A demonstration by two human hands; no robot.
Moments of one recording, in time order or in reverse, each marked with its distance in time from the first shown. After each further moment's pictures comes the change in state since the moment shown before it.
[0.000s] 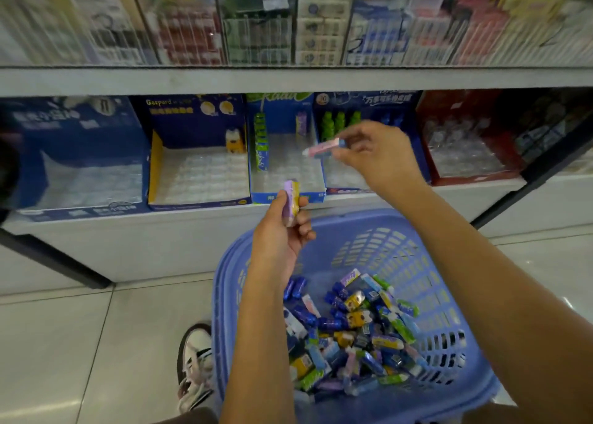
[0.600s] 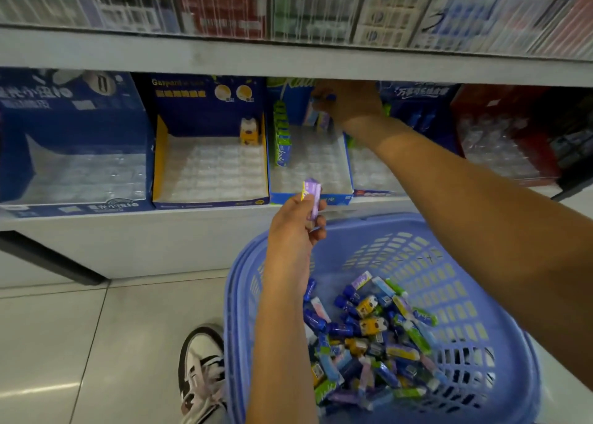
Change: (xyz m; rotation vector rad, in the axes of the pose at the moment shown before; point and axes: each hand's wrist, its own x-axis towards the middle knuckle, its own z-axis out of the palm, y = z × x) left_hand 0.015 0.008 -0.013 0.165 0.103 0.112; right_hand 0.124 -0.003 0.071 -0.507 -0.214 -0.088
